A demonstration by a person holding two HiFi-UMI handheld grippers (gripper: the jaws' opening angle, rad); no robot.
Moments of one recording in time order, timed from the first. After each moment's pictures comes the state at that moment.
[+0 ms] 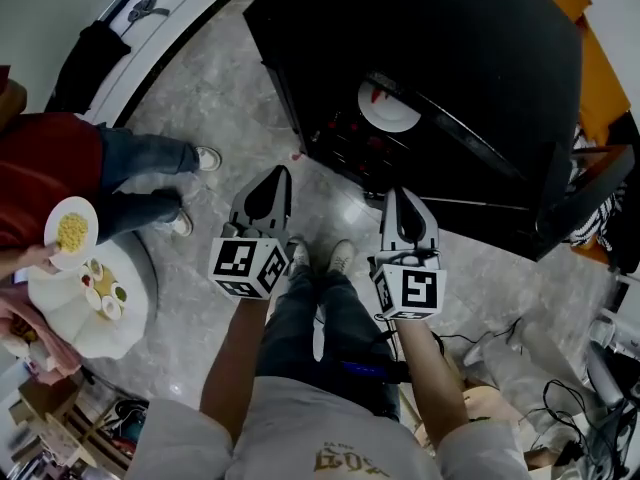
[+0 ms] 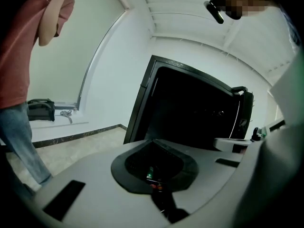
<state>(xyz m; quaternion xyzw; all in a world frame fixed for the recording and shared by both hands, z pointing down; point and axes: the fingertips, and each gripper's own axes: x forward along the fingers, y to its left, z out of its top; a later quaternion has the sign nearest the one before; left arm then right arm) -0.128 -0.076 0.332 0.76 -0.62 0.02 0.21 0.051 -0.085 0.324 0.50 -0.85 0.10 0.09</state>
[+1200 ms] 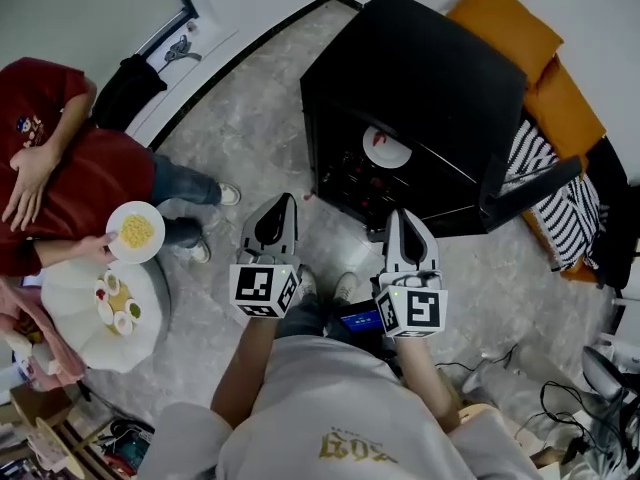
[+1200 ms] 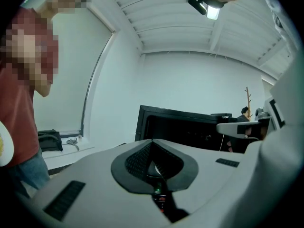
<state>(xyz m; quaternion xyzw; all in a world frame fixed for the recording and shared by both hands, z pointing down) -0.144 -0.021 0.201 0.76 -0.65 0.01 0.10 0.038 -0.038 0.178 0.50 -0.86 0.07 0.02</state>
